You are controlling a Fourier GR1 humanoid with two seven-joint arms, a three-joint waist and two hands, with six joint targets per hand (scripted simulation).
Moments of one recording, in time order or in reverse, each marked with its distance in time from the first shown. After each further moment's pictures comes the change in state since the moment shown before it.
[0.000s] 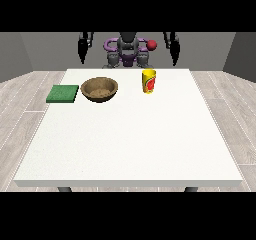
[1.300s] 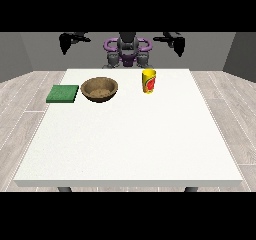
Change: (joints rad) left arm -0.126 -0.001 0.148 -0.045 0.097 -0.028 -0.111; right arm 0.012 -0.134 -0.208 -0.050 -0.200 0.262 -0.092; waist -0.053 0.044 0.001
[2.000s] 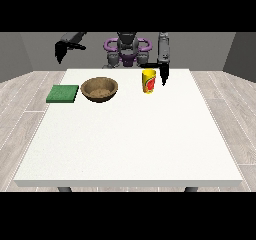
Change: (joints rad) left arm -0.110 -0.107 -0.020 0.446 -0.103 0.120 -0.447; right arm -0.086 -0.023 -0.037 0.097 0.002 0.067 -0.115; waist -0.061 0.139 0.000
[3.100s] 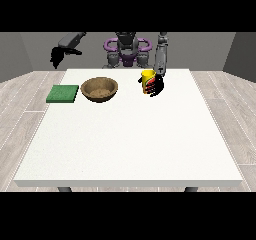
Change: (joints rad) left arm -0.202 0.034 0.039 0.461 -0.075 0.232 -0.363; right arm -0.064 -0.016 -0.021 0.108 0.024 0.047 -0.106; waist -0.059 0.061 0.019
